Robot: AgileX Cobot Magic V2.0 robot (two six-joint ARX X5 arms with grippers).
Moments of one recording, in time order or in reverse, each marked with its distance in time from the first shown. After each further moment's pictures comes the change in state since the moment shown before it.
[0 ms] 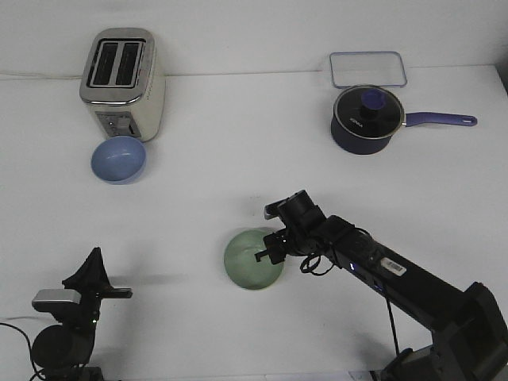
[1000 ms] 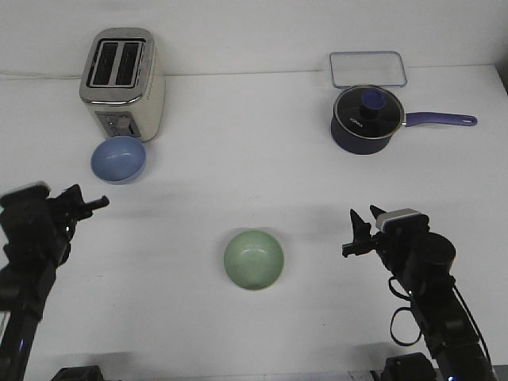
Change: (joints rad) left arm 0.075 1.030 0.928 -0.392 -0.055 -0.164; right arm -0.480 -0.871 -0.459 0.370 0.023 -0.183
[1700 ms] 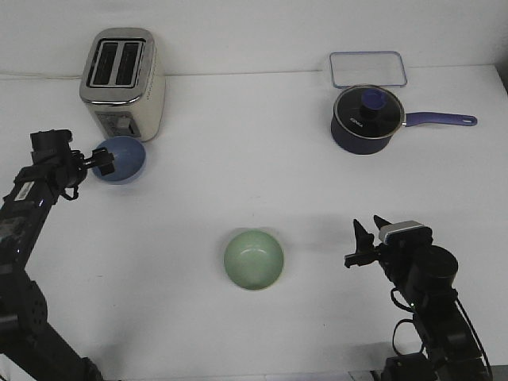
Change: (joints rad) left arm 0.114 0.790 0.463 -0.093 0.058 0.082; right arm -0.001 -0.076 -0.039 -0.054 0.005 0.000
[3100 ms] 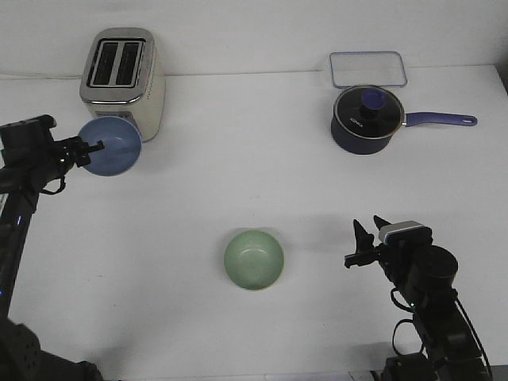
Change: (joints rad) left arm 0.016 -0.245 0.025 -0.053 0.233 0.037; right arm 0.000 0.000 0.000 -0.001 0.000 0.000
